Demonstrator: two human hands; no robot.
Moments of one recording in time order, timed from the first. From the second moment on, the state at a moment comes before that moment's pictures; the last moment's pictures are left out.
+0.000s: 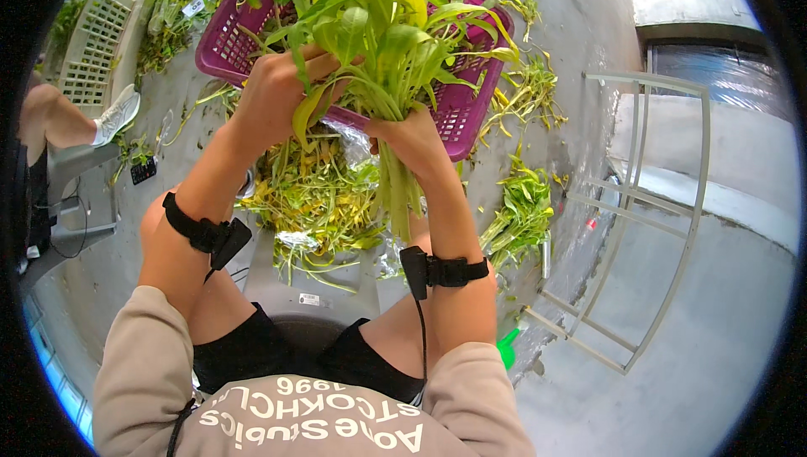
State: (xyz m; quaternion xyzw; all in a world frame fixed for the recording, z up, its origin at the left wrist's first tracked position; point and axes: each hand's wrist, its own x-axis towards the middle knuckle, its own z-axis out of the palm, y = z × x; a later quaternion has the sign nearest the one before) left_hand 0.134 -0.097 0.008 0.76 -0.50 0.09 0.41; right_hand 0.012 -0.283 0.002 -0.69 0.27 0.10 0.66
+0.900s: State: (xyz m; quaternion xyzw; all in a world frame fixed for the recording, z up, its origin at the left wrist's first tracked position) left_hand 0.135 -0.097 0.004 0.74 -0.54 0.04 0.41; right_hand 0.014 -0.279 0.004 -0.69 0.30 0.14 0.64
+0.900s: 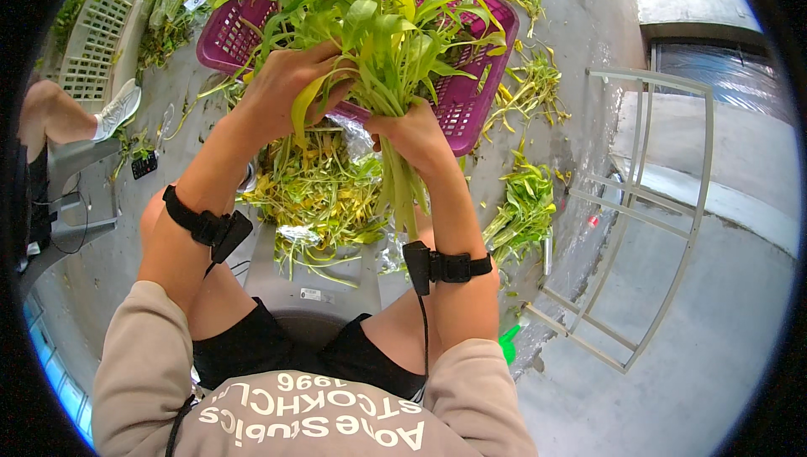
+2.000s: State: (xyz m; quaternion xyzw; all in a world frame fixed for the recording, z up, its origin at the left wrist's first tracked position) left_hand 0.166 -0.088 0.009 0.75 -0.28 0.03 0.60; right_hand 0.011 -0.287 0.011 -0.71 0.32 0.12 0.62
